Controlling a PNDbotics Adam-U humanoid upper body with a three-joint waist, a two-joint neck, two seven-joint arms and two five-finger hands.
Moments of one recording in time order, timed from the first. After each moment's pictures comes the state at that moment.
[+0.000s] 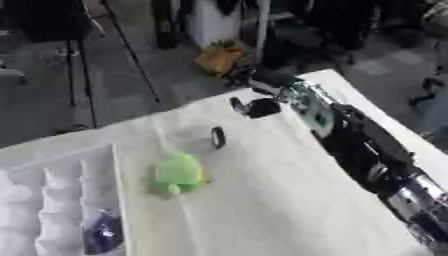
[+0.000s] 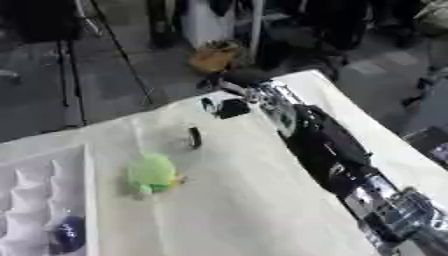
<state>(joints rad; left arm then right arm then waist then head) -0.13 0.14 0.11 -1.94 0.03 -0.30 -0.06 -0.85 -0.71 0.20 -1.06 0.63 -0.36 0.25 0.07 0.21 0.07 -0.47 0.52</state>
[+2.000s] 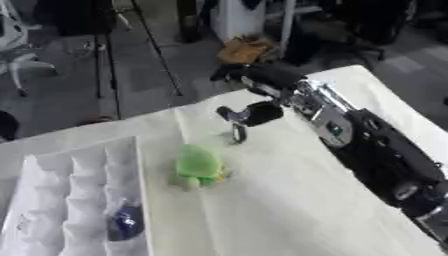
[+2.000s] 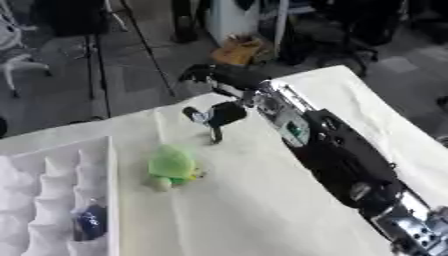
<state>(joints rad) -0.12 0.12 0.11 -1.97 0.03 -0.30 -0.06 -0.76 -0.74 0.24 -1.30 0.64 -0.33 0.25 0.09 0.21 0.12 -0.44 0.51</state>
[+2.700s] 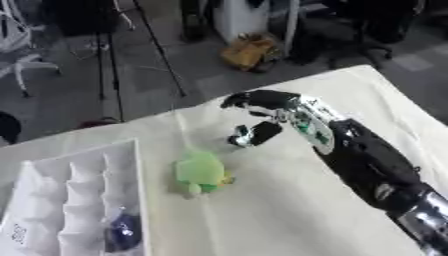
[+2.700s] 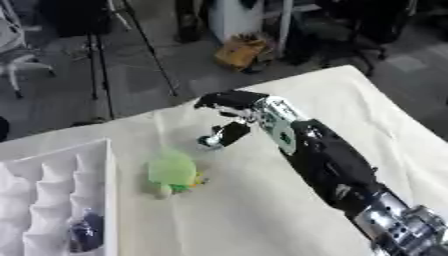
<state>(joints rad) -0.12 0.11 0.11 -1.98 0.03 -0.32 -0.07 -0.76 -0.78 0.18 -1.06 0.81 -0.36 0.32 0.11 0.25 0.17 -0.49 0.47</state>
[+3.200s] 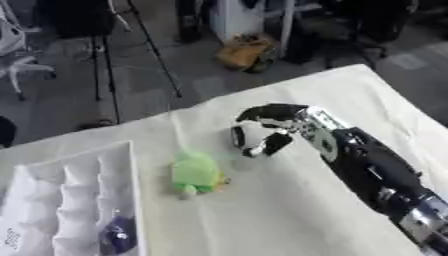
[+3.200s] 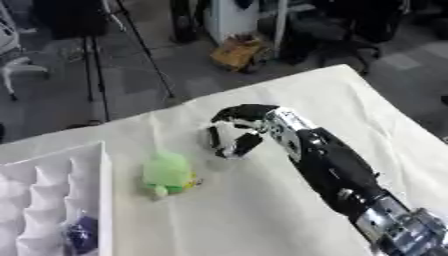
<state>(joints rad) -0.12 0.10 0.11 -1.98 0.03 -0.32 -0.07 -0.76 -0.78 0.17 -0.96 0.84 -0.40 0.33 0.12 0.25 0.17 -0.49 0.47</state>
